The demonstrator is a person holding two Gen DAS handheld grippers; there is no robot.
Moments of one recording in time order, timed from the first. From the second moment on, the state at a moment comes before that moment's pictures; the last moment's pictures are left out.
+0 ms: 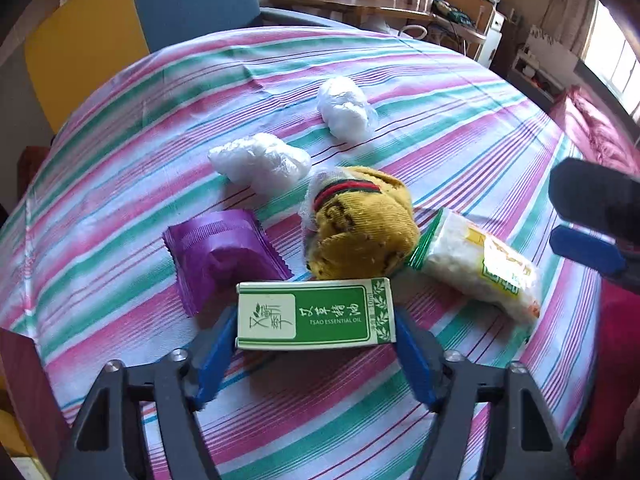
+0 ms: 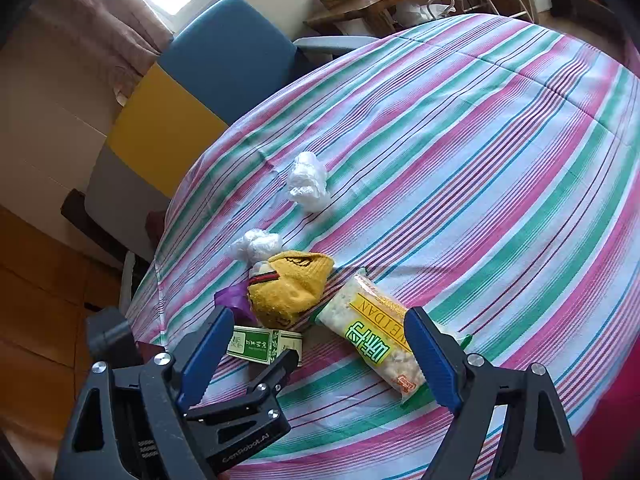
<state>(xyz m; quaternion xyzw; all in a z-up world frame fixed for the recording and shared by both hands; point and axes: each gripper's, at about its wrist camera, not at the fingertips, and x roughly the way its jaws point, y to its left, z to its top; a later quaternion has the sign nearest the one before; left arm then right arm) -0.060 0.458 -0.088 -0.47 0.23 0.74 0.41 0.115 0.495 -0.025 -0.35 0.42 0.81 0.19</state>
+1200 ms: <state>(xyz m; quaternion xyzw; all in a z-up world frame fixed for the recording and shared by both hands) 0.023 0.227 -0.020 -0.45 0.07 0.78 0.42 0.076 0.490 -0.065 -0.50 0.29 0.77 0.27</state>
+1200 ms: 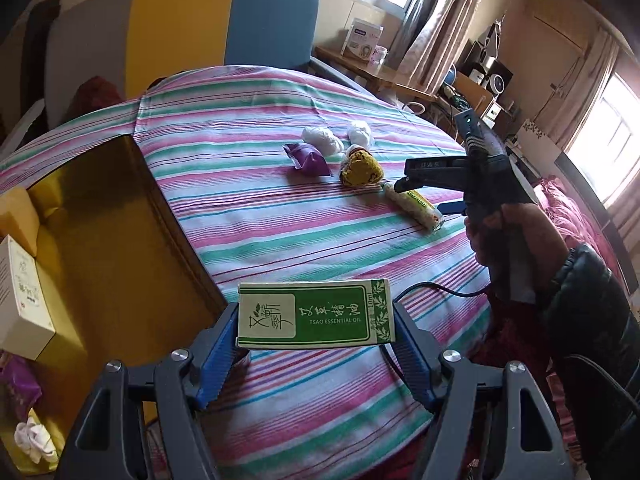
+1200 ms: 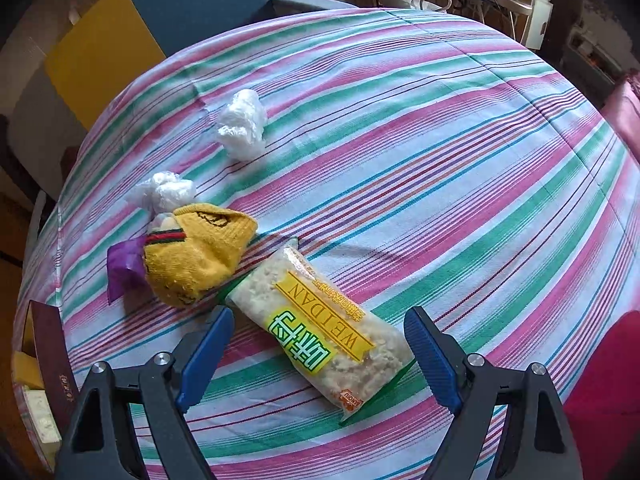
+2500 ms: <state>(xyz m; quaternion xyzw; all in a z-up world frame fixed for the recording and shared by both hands) -0.029 0.005 -0.001 -0.44 -0.08 0.87 0.19 0.055 0.449 -0.073 -0.56 0.17 0.78 0.22</state>
